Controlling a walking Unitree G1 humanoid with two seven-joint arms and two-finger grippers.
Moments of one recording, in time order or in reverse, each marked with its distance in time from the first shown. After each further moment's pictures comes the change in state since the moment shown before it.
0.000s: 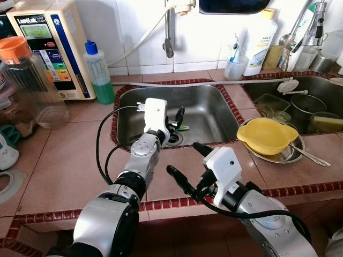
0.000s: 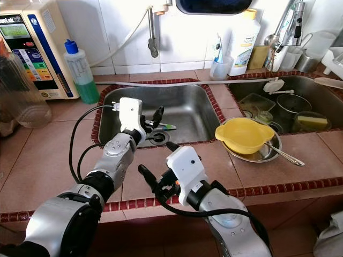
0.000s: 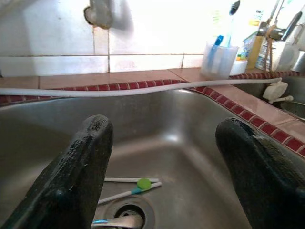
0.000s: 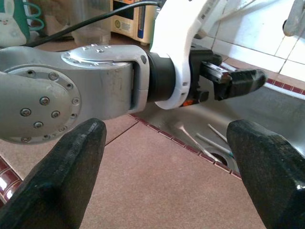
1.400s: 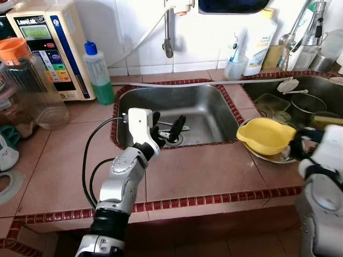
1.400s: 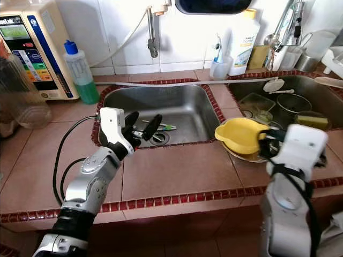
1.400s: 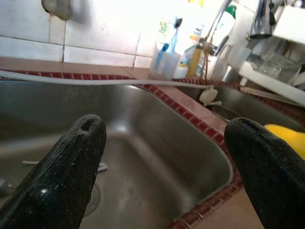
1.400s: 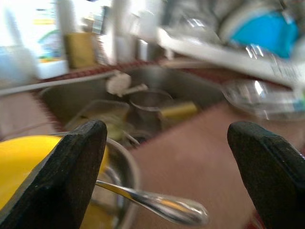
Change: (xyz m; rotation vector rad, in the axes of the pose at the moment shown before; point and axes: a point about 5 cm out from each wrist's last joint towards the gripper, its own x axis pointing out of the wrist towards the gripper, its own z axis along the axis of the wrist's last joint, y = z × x) left arm -0.057 -0.002 0.011 -0.206 -0.005 -0.218; right arm -0.090 -0.138 -0.022 0.194 0.002 -1.348
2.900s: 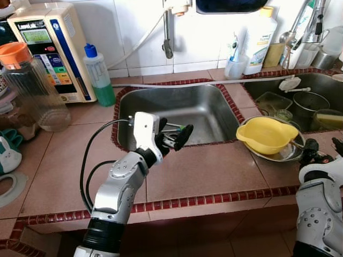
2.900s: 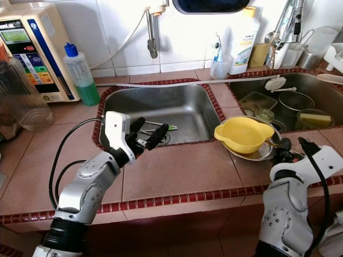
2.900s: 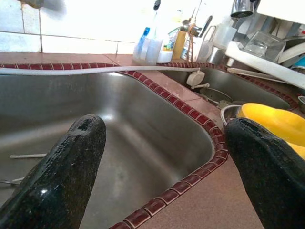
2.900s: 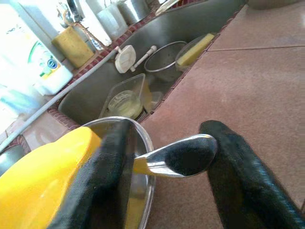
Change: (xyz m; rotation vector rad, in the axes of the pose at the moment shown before) left arm -0.008 -0.013 0.001 0.017 0.052 -0.056; right arm 0.023 -0.002 -0.031 0.484 0.140 -0.004
